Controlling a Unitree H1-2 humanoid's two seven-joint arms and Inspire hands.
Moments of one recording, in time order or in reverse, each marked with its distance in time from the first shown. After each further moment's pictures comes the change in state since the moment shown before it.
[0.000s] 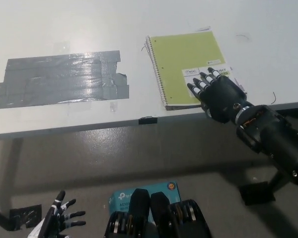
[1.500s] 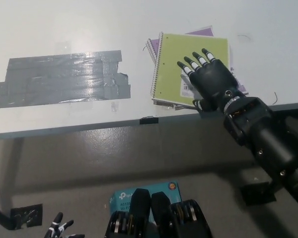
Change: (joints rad) left_arm 0.100 -0.001 -0.004 -0.005 0.007 -0.056 -0.015; right_arm 0.010 0.083 -0.158 -0.082 -0.010 0.127 0.021
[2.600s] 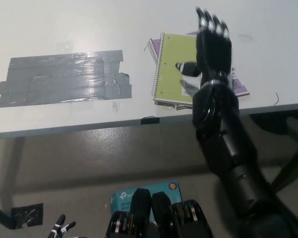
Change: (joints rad) left_arm 0.013 -0.014 -0.004 -0.010 0.017 -0.011 0.002; right_arm -0.036 0.401 -0.572 0.121 0.231 0.298 -0.377
